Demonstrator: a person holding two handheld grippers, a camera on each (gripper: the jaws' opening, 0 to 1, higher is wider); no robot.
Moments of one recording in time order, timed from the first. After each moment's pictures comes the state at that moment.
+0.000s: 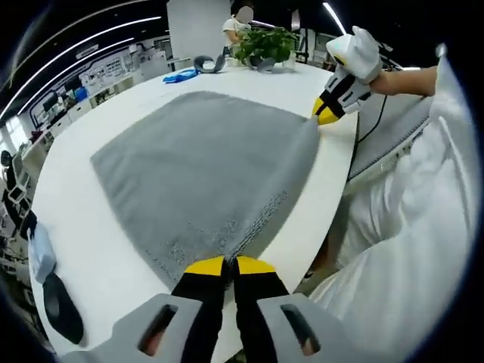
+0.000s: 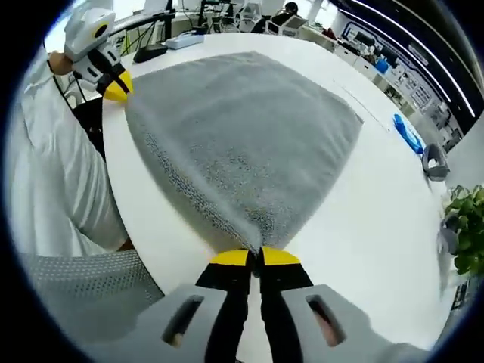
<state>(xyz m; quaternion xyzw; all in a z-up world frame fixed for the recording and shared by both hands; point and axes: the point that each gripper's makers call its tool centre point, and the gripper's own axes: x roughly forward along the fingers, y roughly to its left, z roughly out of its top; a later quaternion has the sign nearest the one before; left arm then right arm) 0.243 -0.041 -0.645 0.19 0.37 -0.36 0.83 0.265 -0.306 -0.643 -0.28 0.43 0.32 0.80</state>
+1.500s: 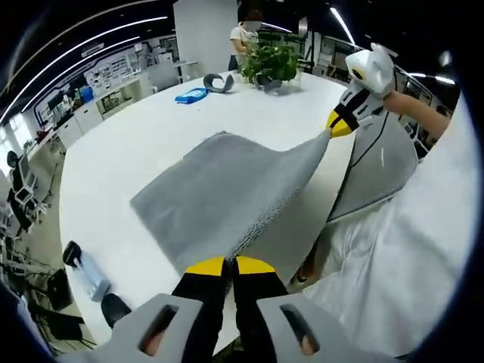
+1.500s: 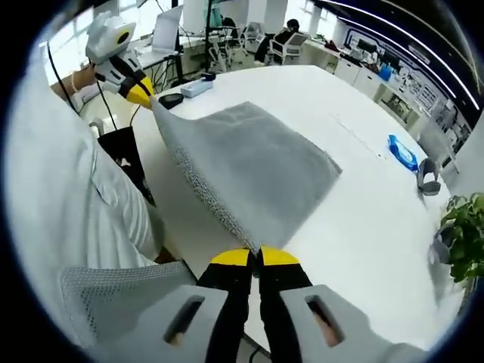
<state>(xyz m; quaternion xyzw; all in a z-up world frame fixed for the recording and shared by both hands) 0.262 -0.034 -0.514 0.19 0.37 -0.35 0.84 0.257 -0.298 -0.529 -0.25 0.40 0.36 0.80</state>
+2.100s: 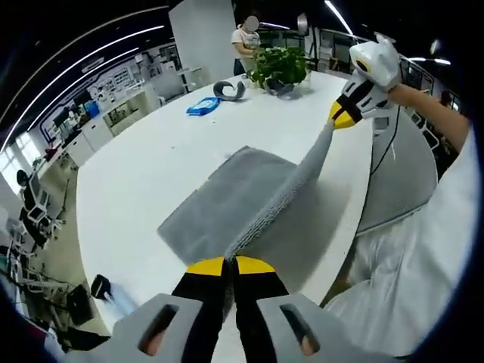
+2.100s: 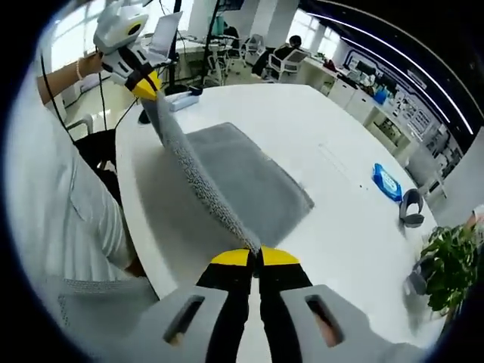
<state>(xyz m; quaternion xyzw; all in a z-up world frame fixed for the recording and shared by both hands) 0.333 -0.034 -0.497 0.24 0.35 -0.33 0.84 0.328 -0.295 -0.506 -0.29 0.34 0.35 0.82</state>
